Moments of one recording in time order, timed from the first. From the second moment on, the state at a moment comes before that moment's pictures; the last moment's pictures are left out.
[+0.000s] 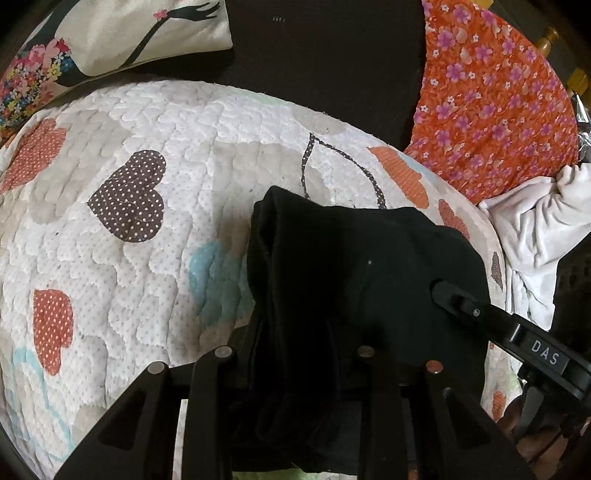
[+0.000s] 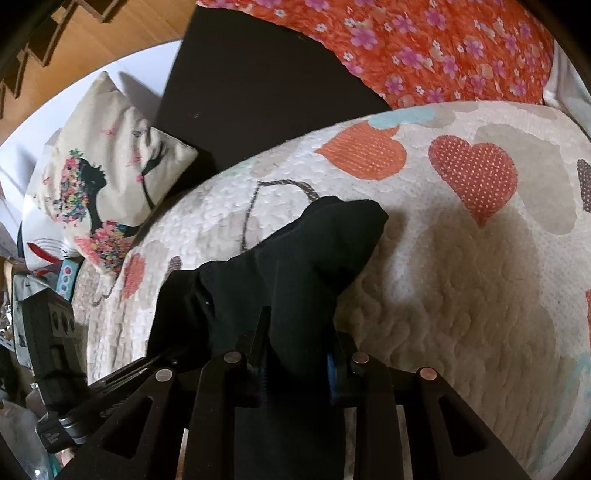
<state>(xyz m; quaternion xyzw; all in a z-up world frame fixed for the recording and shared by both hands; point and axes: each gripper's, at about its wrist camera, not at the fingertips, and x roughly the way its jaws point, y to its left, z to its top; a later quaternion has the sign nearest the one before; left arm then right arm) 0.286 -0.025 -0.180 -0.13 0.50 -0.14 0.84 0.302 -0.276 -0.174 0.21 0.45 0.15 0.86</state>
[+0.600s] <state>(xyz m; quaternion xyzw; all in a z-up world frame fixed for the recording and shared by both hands) 0.304 -0.036 -0.166 -0.12 0.49 -0.14 0.85 0.317 -0.279 -0.162 0.20 0.44 0.16 0.86</state>
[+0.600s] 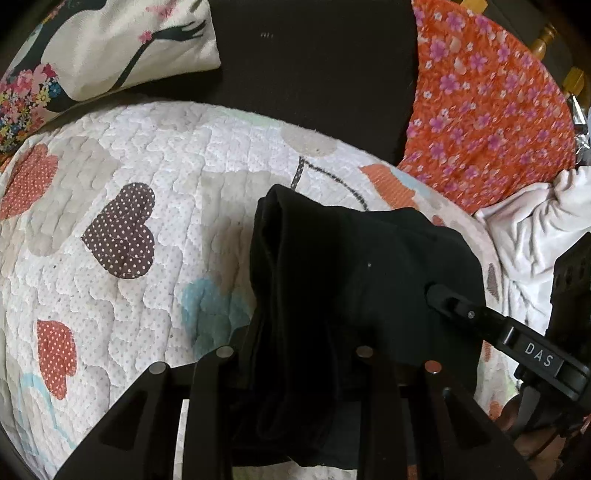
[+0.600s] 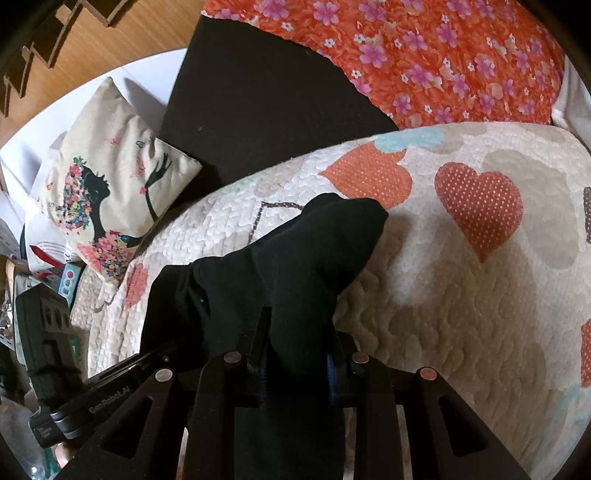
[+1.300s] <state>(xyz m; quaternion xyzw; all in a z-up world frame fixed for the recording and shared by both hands) 0.303 0.034 -0.218 -0.36 0.50 -0.17 0.77 0.314 -0.321 -0.196 0.29 0.44 0.13 0.84</state>
